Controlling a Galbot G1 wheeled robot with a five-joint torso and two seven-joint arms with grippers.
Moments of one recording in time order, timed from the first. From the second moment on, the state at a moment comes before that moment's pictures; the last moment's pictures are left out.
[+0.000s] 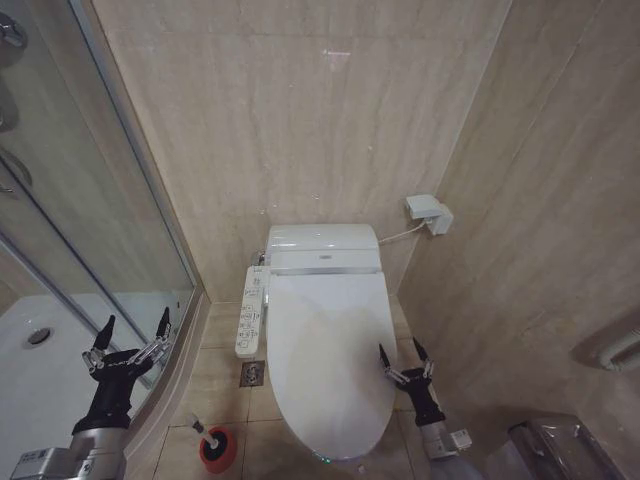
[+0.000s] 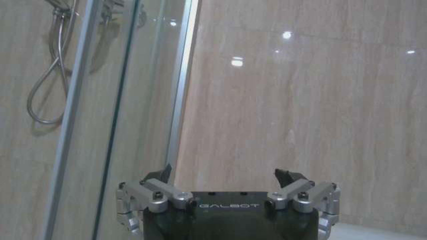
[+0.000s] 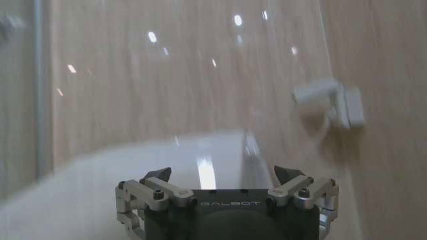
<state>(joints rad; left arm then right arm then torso) 1.72 -1.20 -0.75 -2.23 -0.53 -0.27 -0.13 -1.36 1.22 0.39 1.47 0.49 0.79 -0.19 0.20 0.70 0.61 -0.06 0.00</state>
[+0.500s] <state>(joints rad) 1.69 -1.21 -0.73 -2.20 -0.49 -0.29 -0.13 -1.35 1.17 0.46 1.72 0.53 0.78 -0.16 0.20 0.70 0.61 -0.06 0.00</state>
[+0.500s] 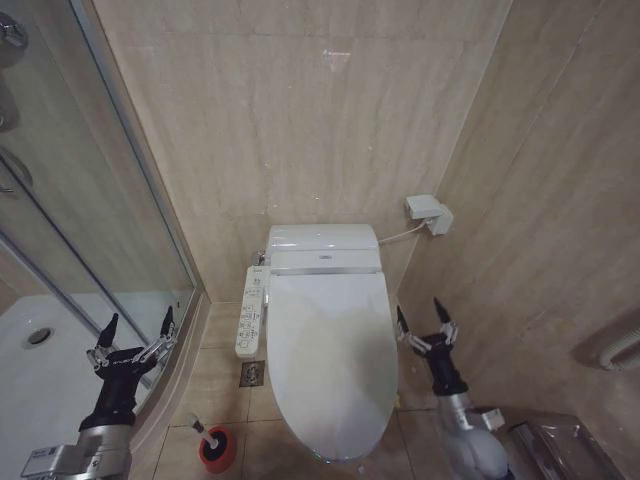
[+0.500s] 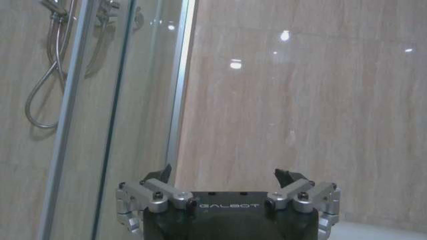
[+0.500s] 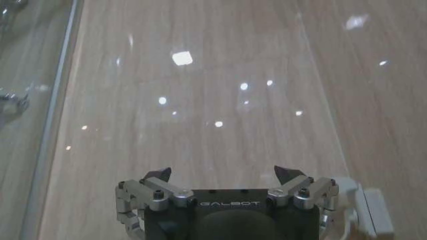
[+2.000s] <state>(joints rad) 0.94 -0.92 -0.30 -1.63 -0.65 -0.37 -0.12 -1.33 1.21 0.53 1.74 0.49 0.74 -0.05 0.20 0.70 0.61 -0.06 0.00</state>
